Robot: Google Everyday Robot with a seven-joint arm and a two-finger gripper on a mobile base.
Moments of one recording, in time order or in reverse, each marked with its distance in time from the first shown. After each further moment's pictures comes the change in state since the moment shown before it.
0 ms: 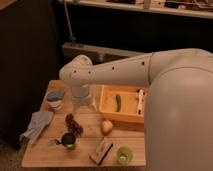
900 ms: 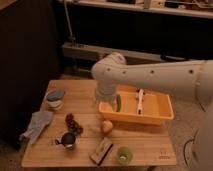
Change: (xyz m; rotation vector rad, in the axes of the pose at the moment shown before) arm -0.010 -0.121 -0.026 -0.115 -0.128 0.187
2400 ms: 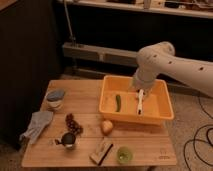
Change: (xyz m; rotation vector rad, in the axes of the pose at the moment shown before) arm -0.093 -0.167 -0.053 0.087 -0.099 0.184
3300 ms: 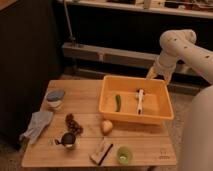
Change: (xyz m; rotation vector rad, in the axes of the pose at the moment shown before) arm -0.085 -0.058 0.024 -0.001 0.057 -0.095
